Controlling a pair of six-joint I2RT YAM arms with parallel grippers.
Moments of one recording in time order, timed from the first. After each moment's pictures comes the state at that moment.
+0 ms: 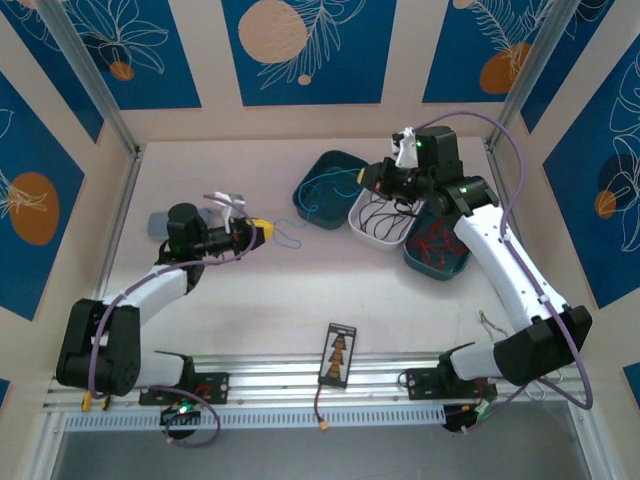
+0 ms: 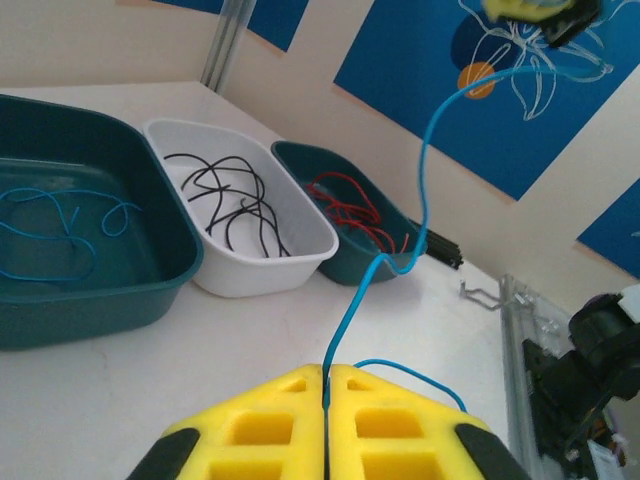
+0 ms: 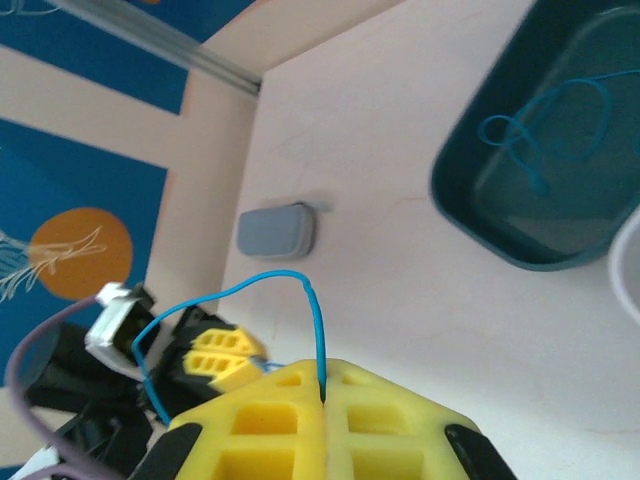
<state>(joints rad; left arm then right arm) -0.18 1.32 0.58 0.55 1.05 -0.29 0.33 1.36 1.43 -0.66 -0.47 0.70</state>
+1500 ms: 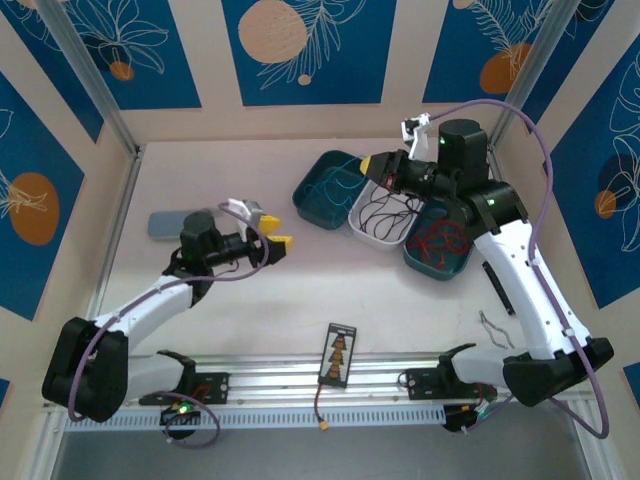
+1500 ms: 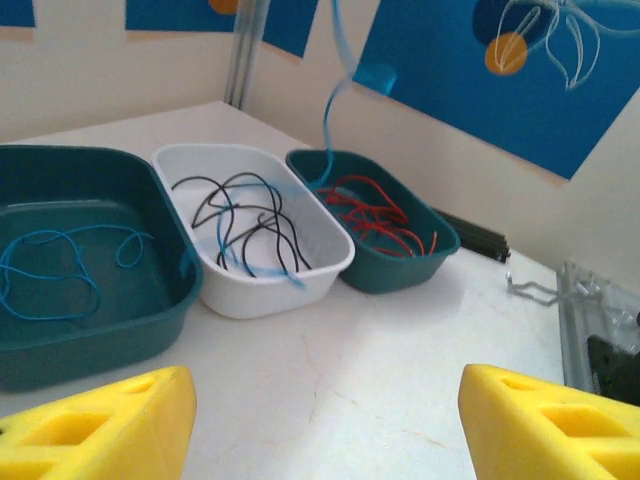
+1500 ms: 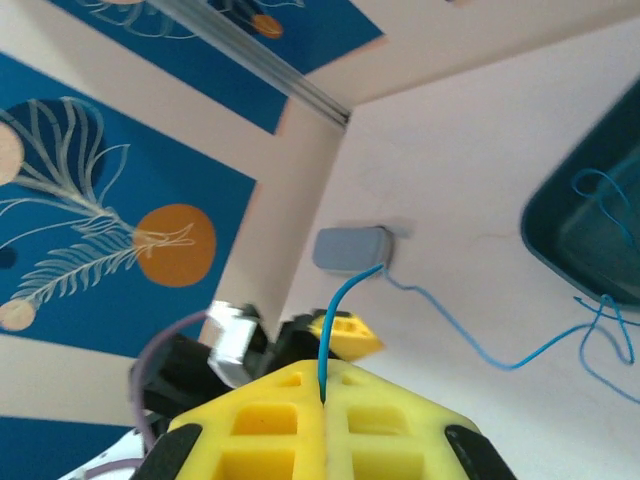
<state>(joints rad) -0.39 1.21 0.56 0.46 0.75 -0.15 0.38 1.25 1.56 -0.68 -0.52 0.70</state>
